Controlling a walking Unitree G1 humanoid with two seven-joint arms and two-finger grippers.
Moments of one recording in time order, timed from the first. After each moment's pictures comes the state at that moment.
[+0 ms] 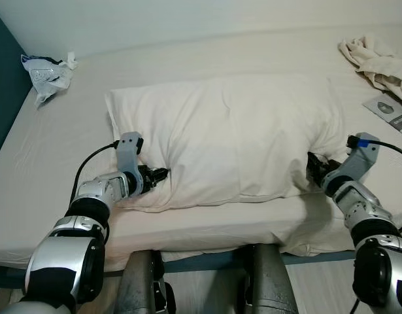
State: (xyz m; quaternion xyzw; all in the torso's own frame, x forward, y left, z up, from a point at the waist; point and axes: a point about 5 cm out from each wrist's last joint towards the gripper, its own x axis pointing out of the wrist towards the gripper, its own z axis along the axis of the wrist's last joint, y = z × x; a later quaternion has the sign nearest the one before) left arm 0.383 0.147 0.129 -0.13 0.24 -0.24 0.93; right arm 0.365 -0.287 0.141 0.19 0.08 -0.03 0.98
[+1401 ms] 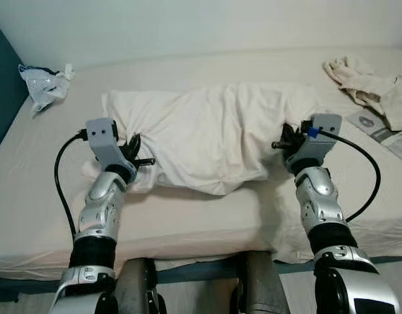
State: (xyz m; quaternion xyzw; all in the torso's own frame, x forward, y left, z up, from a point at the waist) left arm 0.357 0.164 0.170 -0.14 -0.08 -0.06 0.99; right arm 0.377 -0.210 0.185 0.01 -0.13 0.00 0.99
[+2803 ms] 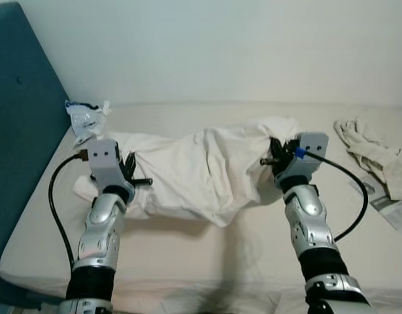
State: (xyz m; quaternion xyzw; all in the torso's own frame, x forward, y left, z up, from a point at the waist) left arm 0.330 0.162 0.142 -0.09 -0.06 -0.03 0.99; right arm 0.354 -0.192 0.153 0.01 -0.11 0.02 0.99
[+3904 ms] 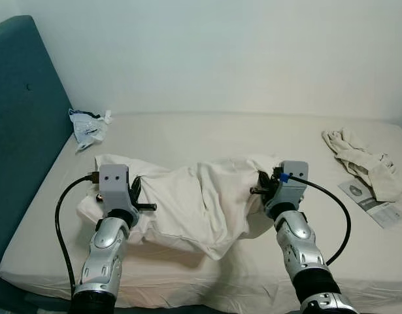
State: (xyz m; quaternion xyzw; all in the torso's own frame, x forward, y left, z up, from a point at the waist) left arm 0.309 0.151 0.108 -0.06 -0.02 -0.04 1.00; right arm 0.337 -0.182 0.097 0.03 0.00 0.02 1.00
